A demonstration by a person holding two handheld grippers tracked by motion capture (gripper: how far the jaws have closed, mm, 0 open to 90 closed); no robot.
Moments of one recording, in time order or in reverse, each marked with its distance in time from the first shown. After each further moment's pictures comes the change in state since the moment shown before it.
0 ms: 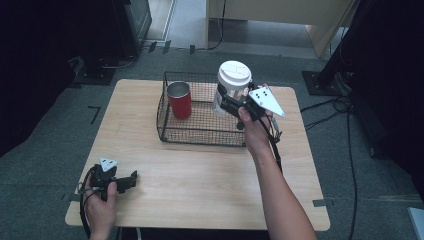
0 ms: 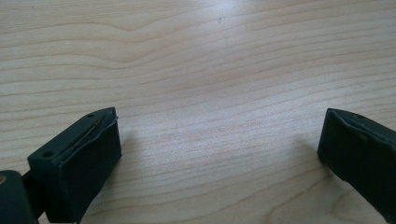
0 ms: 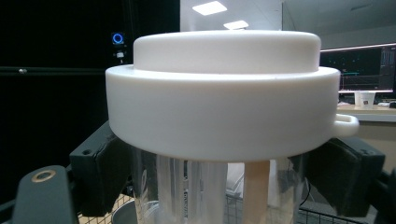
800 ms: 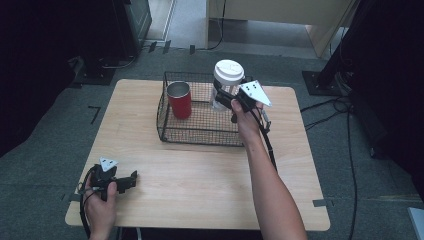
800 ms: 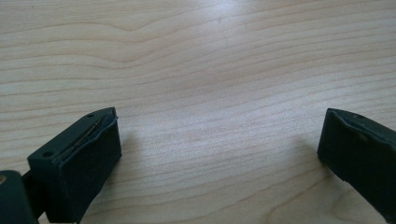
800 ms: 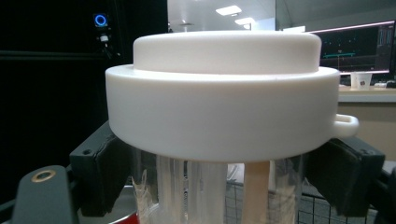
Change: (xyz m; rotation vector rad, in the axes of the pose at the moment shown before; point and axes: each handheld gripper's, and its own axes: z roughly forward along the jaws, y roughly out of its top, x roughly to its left) left arm 0.000 0.000 0.000 0.001 0.000 0.001; right arm -0.020 -0.042 0.044 0.052 -0.035 0.016
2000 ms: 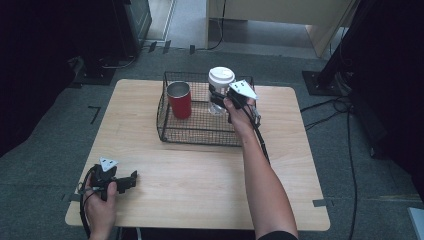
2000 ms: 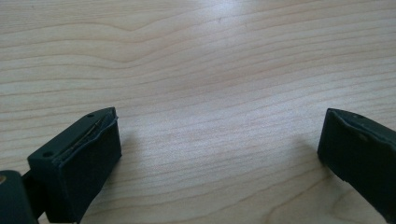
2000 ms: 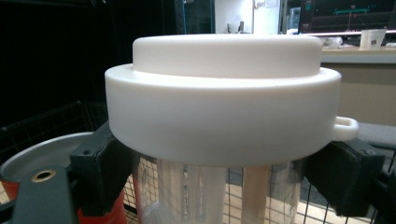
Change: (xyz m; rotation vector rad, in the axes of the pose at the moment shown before) left arm 0.000 0.000 0.000 0.000 0.000 0.000; right arm -0.015 -0.050 0.041 0.173 -0.010 -0.022
